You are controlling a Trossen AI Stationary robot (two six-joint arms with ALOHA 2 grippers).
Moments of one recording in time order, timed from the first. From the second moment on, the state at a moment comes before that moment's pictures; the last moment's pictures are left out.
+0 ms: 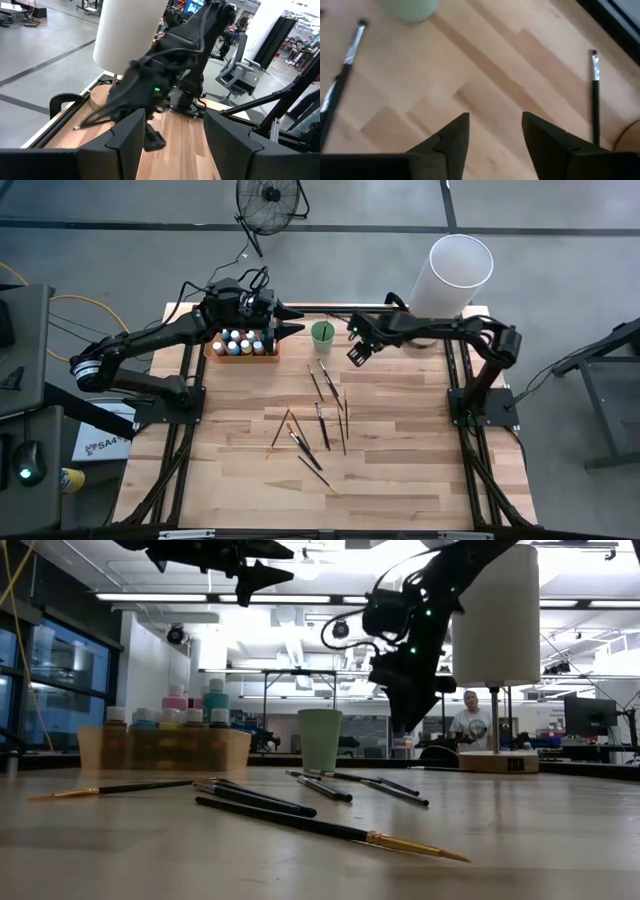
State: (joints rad) left arm 0.51 1.16 0.98 0.11 0.44 -0.21; right arm -0.43 1.73 1.19 -0.67 0.20 0.36
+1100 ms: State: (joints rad) left arm 0.51 1.16 0.98 0.10 0.44 -0.24; right arm -0.64 1.88 1.19 -0.66 0.25 0.18
